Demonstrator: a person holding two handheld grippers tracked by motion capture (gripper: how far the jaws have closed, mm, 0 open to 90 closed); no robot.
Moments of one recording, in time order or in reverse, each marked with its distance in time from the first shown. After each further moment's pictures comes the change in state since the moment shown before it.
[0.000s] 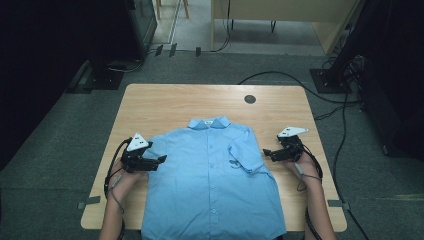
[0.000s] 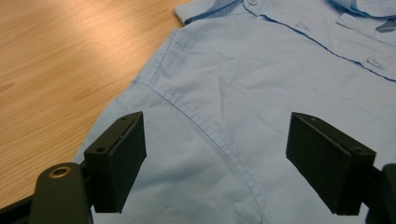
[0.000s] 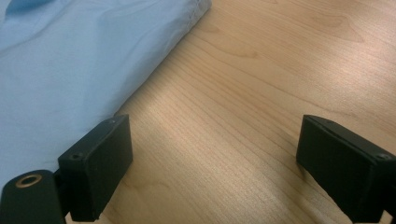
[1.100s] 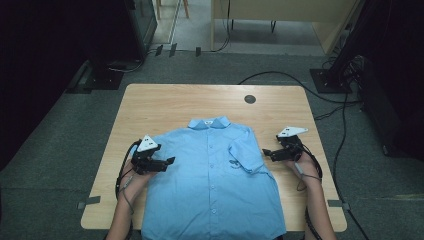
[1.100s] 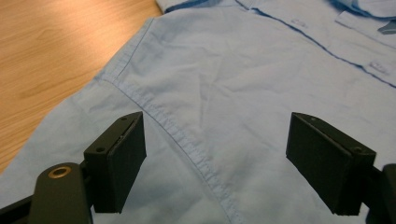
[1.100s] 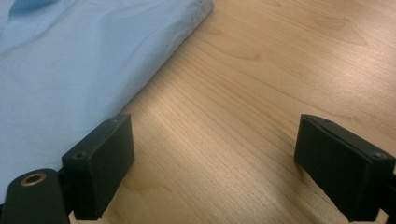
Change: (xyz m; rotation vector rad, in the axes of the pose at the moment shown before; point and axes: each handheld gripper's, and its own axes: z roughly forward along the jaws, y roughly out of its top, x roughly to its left) left arm -0.016 -0.001 0.028 0.011 -0.020 -0.013; right arm 0.000 0.001 0.001 -0.003 0.004 -0.002
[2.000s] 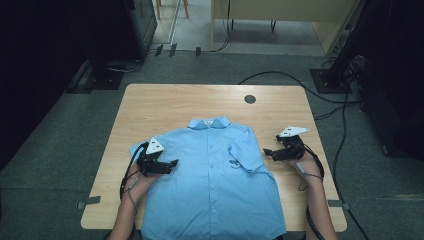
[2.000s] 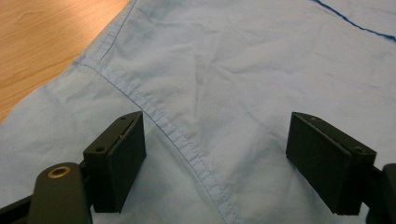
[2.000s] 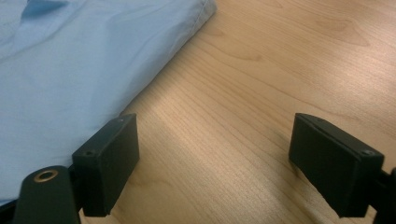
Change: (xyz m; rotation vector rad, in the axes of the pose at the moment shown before) left arm -0.006 -0.008 0.022 0.055 0.040 0.004; right arm -0.002 -0.001 -0.002 -0.006 0.022 -0.019
